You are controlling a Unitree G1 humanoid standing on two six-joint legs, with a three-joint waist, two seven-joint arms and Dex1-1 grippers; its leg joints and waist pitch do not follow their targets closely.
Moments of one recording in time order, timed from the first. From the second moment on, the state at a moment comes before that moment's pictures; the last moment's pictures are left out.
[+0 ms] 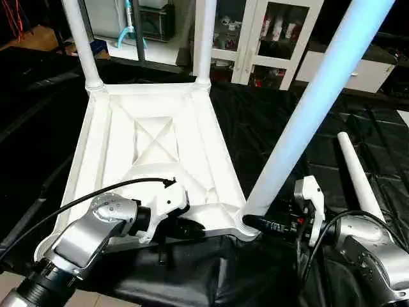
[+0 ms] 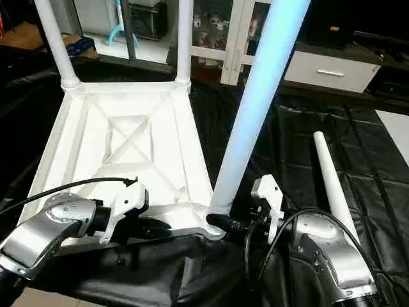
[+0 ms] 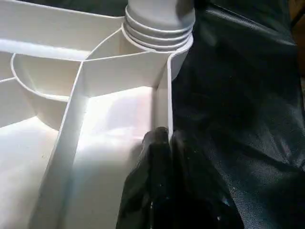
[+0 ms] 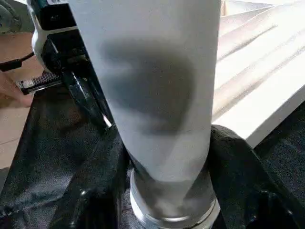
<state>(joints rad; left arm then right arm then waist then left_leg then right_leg) -0.29 0.57 -0.39 -0.03 -0.20 0.44 -1.12 -0.09 -0.52 0.12 0.01 0.46 0.26 1.04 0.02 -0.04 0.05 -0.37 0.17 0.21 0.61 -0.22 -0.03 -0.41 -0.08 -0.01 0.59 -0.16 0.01</state>
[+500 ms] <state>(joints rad) -0.44 0.26 -0.34 0.16 -0.11 0.60 -0.72 -0.23 -0.20 0.08 0.14 0.23 0.26 0.29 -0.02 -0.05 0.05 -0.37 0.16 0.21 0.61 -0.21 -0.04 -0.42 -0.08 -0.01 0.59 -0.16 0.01</state>
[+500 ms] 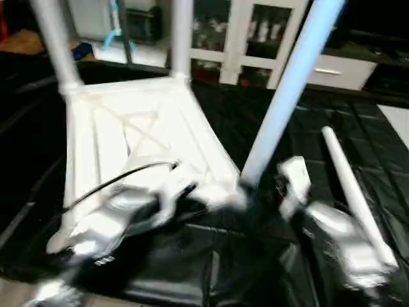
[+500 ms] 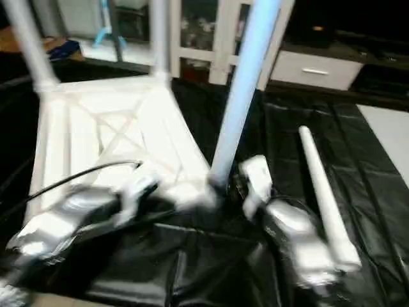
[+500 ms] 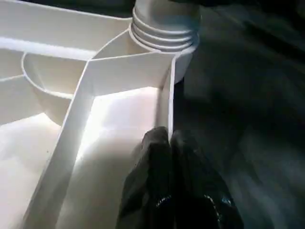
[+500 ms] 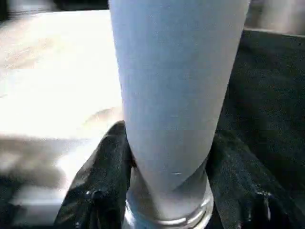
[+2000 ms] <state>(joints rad) -0.80 0.09 -0.22 0.82 -0.03 0.20 -0.45 -0.05 -0.16 0.09 -0.01 0.04 0.26 0.05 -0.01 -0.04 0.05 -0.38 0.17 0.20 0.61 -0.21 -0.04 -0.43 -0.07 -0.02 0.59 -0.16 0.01</state>
